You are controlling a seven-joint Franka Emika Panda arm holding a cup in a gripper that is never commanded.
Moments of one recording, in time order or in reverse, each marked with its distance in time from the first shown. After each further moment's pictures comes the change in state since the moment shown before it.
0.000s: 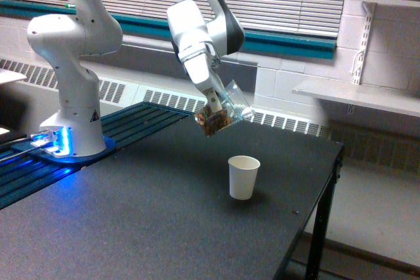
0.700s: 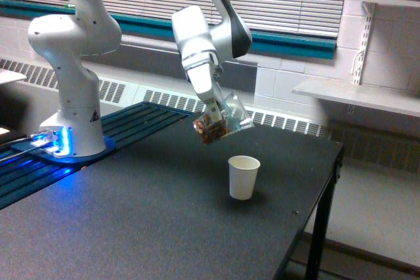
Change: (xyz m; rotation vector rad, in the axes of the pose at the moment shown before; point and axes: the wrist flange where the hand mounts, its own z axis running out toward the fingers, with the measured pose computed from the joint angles) arm -0.012 -0.004 0.014 -0.023 -0.070 -0.051
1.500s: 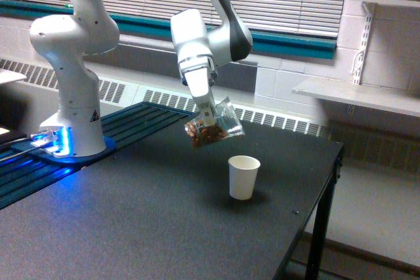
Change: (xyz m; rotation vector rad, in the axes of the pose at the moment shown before) arm -0.012 0.012 0.004 -0.050 -0.051 -0.092
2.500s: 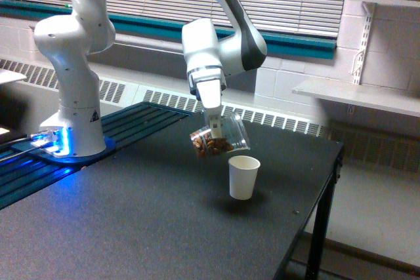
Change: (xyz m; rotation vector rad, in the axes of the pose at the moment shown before) arm 0.010 -0.012 0.030 -0.042 -0.044 -0.111
